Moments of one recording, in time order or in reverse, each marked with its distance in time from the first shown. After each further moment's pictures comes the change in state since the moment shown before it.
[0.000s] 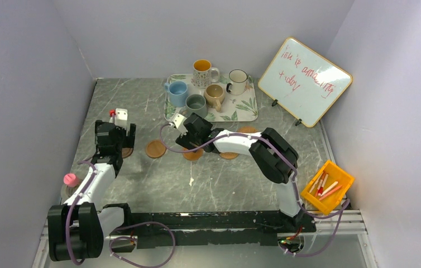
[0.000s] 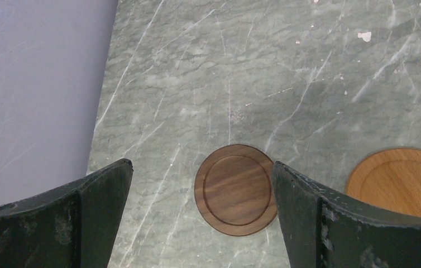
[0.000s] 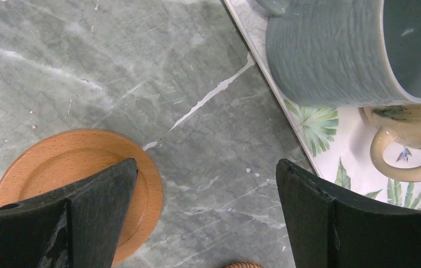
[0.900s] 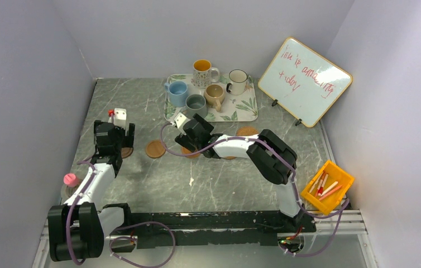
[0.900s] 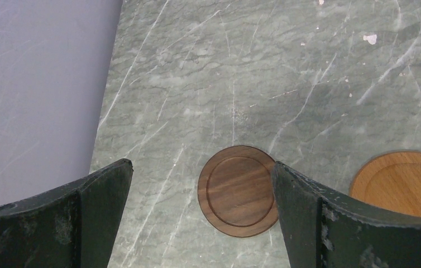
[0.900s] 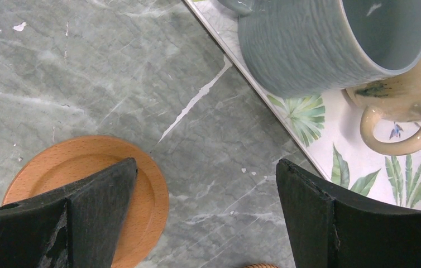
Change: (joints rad) left arm 0.011 0.000 0.000 0.006 0.000 -0.001; right arm 0.028 0.003 -0.071 0.162 0.132 0.082
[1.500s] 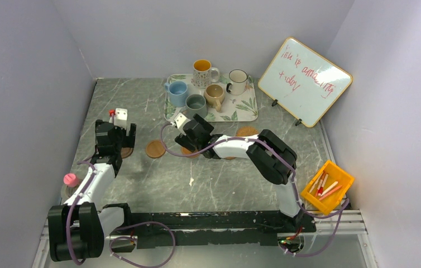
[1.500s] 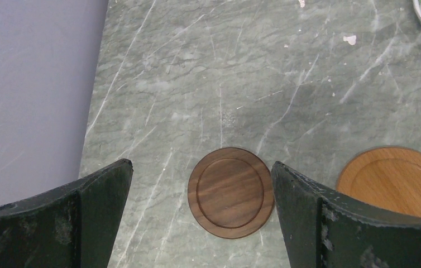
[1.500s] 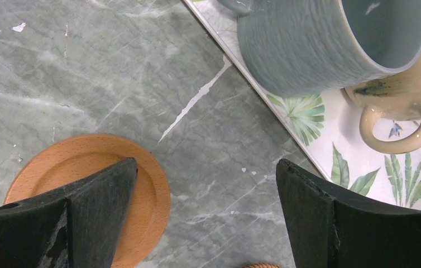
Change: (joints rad) left arm 0.004 0.000 0.000 0.000 0.048 -0.003; right arm 0.008 0.000 -0.006 0.014 0.013 0.004
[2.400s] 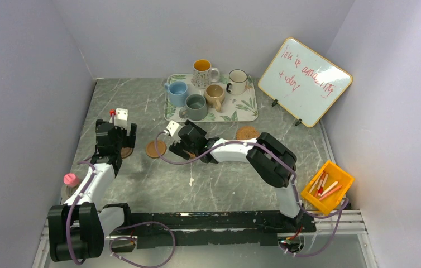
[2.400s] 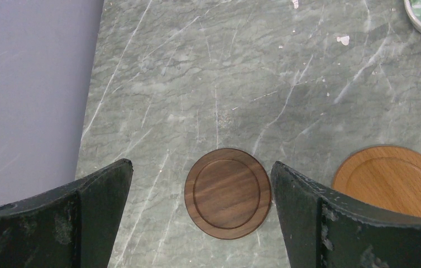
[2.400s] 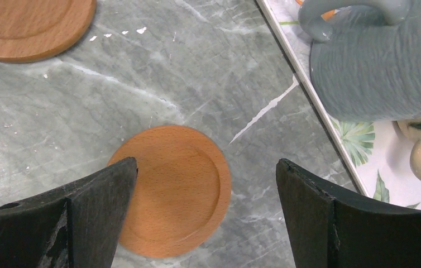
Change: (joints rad) left arm 0.000 0.000 0.000 0.000 0.023 0.000; right arm 0.058 -0.018 0.000 -0.040 -0.128 -0.007
